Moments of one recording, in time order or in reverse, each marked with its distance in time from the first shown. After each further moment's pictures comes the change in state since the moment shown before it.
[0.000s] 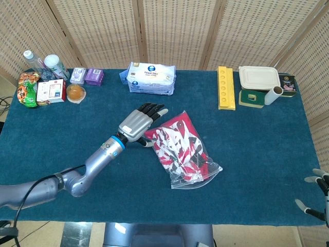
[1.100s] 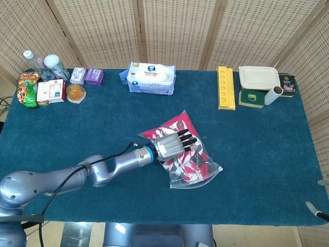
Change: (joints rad) left arm -0.303 -0.200 0.120 0.308 0.370 -0.246 -0.055; right arm -0.039 0.000 0.013 0.042 0.043 0.032 0.067
